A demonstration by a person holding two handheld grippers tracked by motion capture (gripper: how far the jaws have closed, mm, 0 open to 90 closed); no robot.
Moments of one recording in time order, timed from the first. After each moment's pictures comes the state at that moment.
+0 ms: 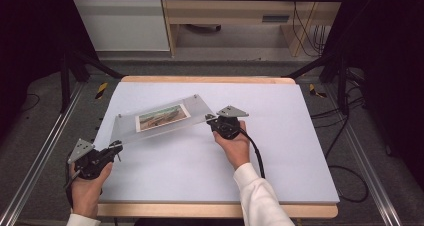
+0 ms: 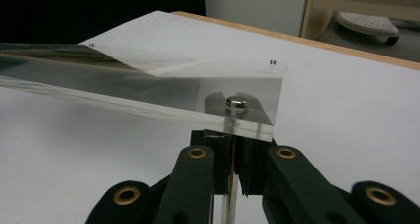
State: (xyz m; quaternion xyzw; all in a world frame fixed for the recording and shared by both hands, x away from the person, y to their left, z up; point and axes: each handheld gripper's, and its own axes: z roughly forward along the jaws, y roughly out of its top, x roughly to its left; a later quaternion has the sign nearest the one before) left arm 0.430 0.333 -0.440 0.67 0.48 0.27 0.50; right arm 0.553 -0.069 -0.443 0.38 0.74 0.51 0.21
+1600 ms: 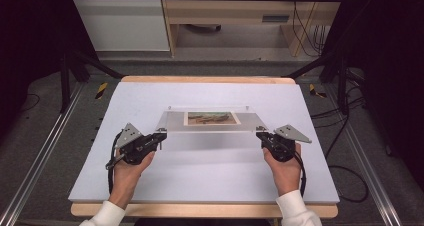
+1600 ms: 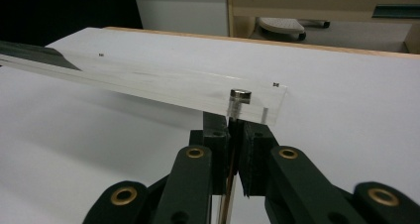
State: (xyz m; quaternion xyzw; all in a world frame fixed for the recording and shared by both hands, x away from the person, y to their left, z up) left arm 0.468 0.224 -0.420 0.71 0.36 0.22 0.56; right arm 0.469 -0.202 -0.429 0.47 0.67 0.50 0.28
